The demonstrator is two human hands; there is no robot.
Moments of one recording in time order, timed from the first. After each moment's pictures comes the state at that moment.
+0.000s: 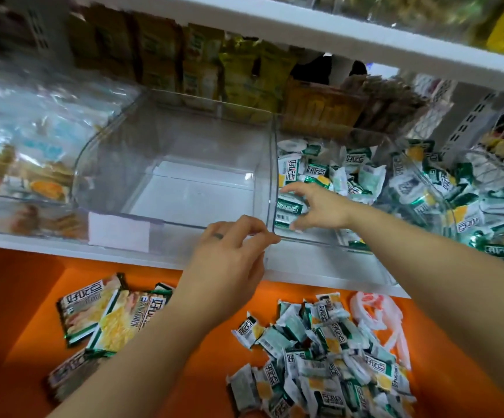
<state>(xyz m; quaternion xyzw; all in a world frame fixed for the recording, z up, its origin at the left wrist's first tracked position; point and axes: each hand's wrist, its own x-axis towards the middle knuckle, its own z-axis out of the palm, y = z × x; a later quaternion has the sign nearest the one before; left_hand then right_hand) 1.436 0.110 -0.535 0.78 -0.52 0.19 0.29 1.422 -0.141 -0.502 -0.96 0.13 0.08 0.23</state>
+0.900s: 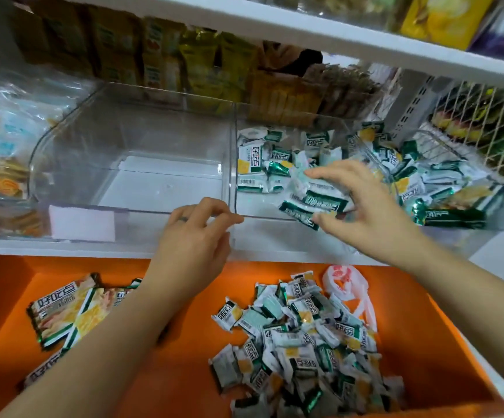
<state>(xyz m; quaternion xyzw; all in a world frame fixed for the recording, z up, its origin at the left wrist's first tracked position) 1.434 0.111 -0.533 0.79 -0.51 0.19 0.28 1.278 -0.082 -0.442 -0.95 0.08 -0.19 0.22</state>
